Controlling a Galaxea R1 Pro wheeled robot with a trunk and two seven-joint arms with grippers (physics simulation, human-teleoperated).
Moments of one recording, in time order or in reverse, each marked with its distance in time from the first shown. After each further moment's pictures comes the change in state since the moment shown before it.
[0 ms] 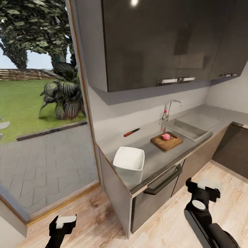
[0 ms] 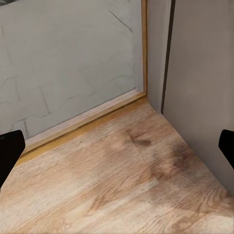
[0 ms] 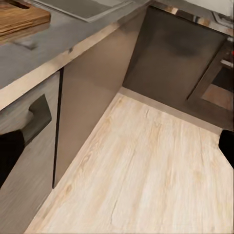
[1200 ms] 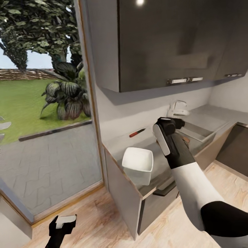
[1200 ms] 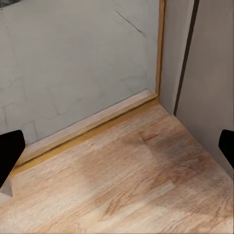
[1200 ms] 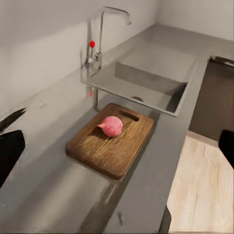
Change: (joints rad) left arm 0.000 0.001 0.000 0.000 -0.001 -0.001 0.000; right arm -0.829 0.308 0.002 0.306 0.004 0.432 -0.011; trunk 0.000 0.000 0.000
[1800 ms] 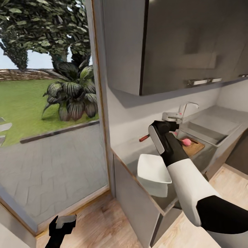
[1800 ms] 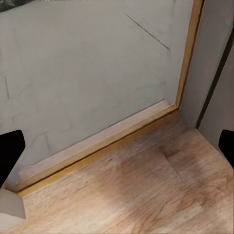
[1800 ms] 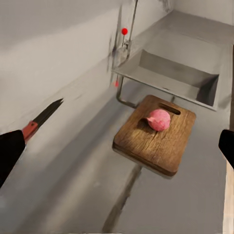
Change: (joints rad) left arm 0.000 0.000 0.000 -0.001 0.000 0.001 0.000; right arm -0.036 0.033 -0.001 0.156 -0.005 -0.060 0.004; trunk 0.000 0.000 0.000
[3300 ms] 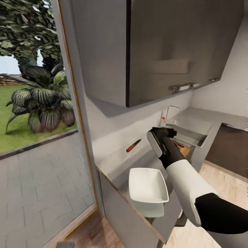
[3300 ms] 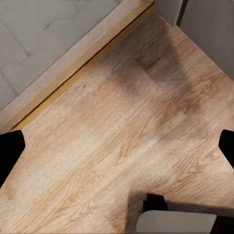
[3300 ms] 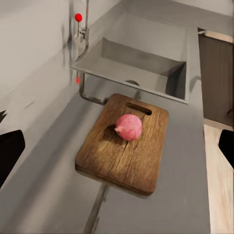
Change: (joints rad) left arm 0.072 -0.016 -0.003 0.000 -0.010 0.500 0.000; right arm 0.002 -0.003 0.004 0.160 -0.002 -0.074 0.028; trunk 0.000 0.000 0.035
